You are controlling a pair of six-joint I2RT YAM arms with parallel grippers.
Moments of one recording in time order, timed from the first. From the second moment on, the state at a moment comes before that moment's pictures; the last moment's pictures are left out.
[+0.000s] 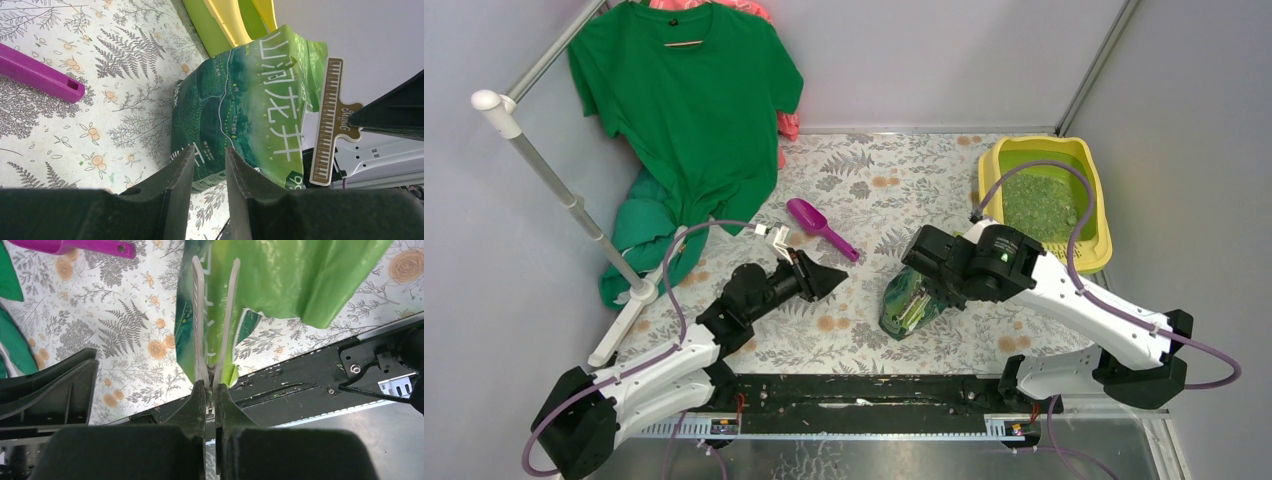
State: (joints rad) left arm -0.72 0.86 0.30 0.46 0.18 -0.77; right arm 1.10 1.28 1.52 -1.54 0.45 1.60
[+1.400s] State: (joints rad) left arm -0.61 0.93 0.26 0.57 0.32 -0.79; right arm 0.93 1.31 1.41 -1.41 0.42 1.46
